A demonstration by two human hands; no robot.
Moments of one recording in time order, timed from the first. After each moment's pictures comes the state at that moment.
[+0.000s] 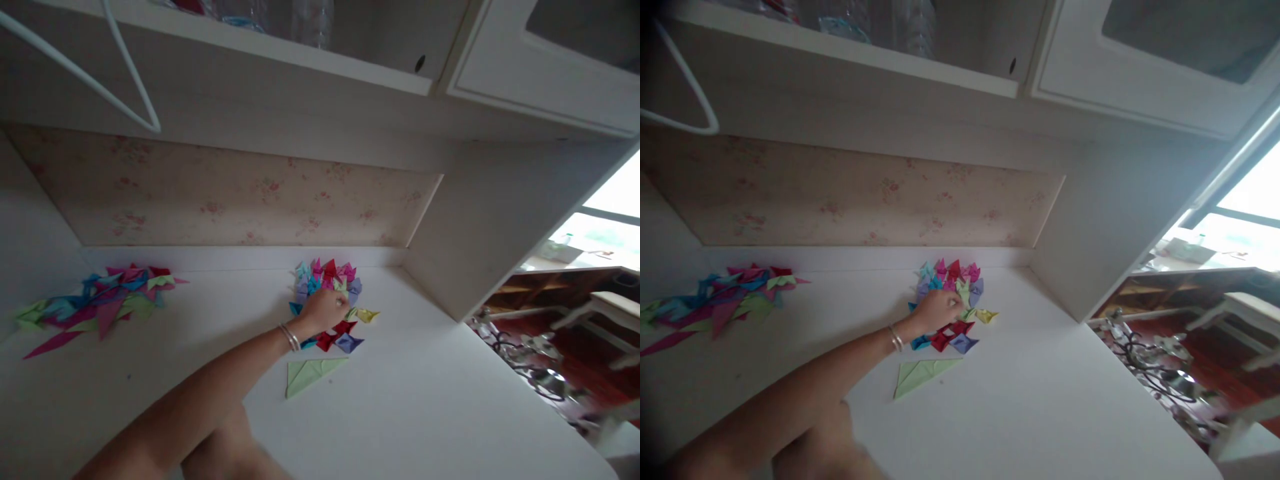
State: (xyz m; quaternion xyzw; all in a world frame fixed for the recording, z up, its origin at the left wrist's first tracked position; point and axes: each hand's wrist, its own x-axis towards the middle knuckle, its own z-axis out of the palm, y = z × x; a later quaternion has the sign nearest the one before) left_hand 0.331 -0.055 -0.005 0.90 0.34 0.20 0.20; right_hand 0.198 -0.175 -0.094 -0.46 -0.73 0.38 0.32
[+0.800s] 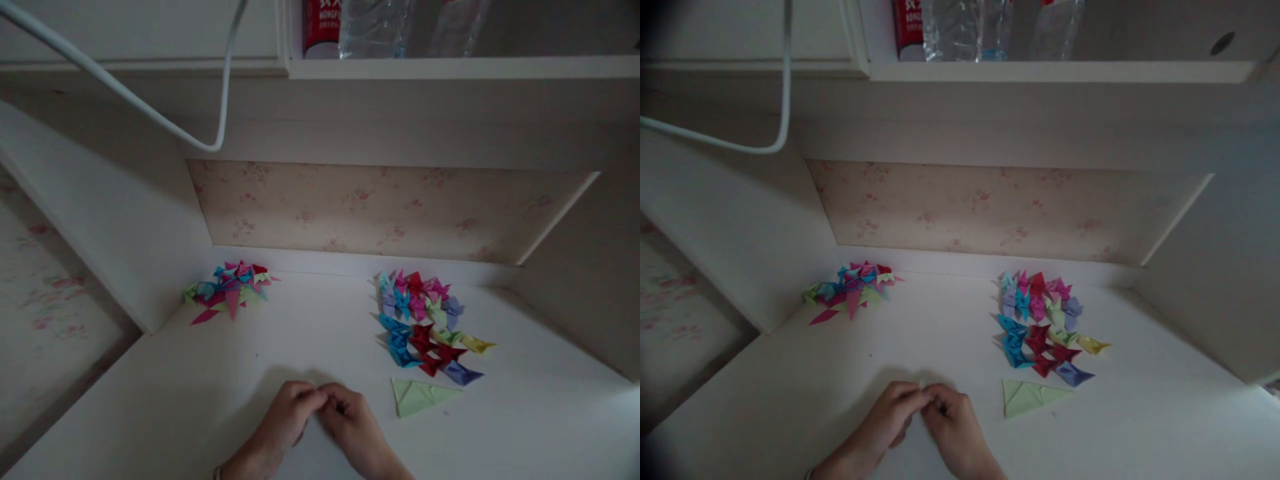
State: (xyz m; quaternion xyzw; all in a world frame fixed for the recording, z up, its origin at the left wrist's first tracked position) left_hand 0.059 -0.149 -0.067 0.46 0.58 0.28 0.61; right_hand 0.200 -0.164 -0.092 -0.46 -0.57 0.53 0.42
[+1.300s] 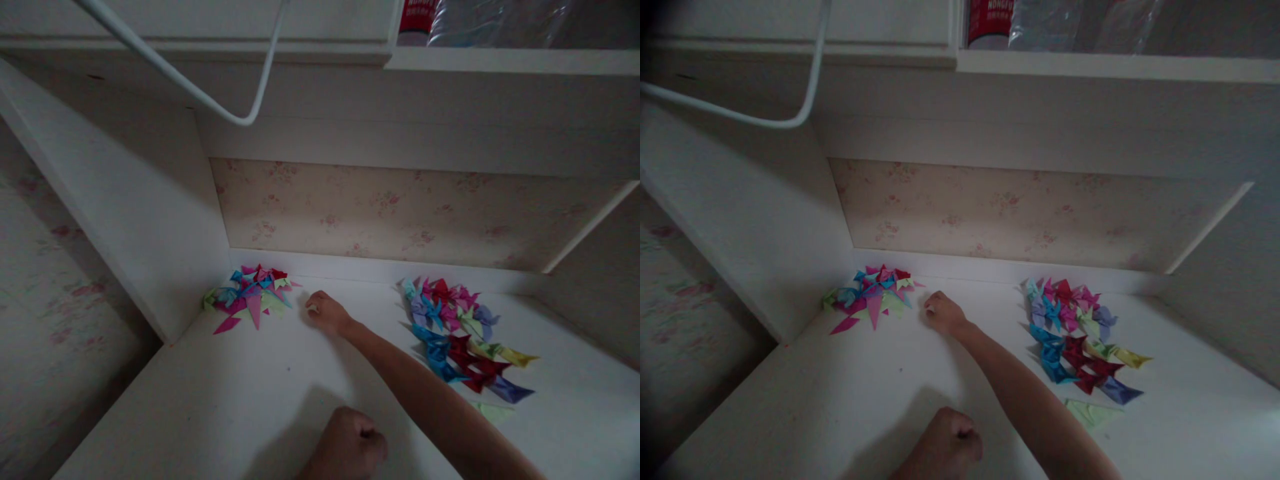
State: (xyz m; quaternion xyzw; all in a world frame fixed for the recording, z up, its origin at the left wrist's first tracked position) left_hand 0.056 -0.142 -0.066 0.61 0.52 0.16 0.57; right_hand 0.117 0.049 -0.066 -0.51 -0.81 0.19 0.21
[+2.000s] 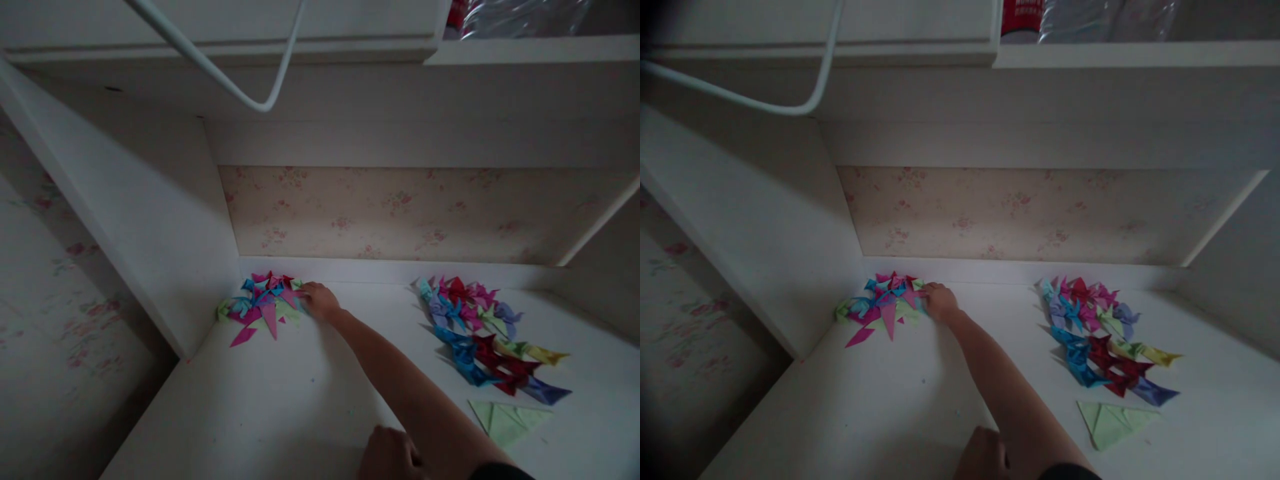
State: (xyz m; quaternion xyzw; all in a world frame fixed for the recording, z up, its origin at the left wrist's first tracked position) left_hand 0.064 -0.149 -0.102 0.64 0.58 0.14 0.48; right_hand 0.056 0.112 -0.079 -0.51 -0.80 0.15 0.26
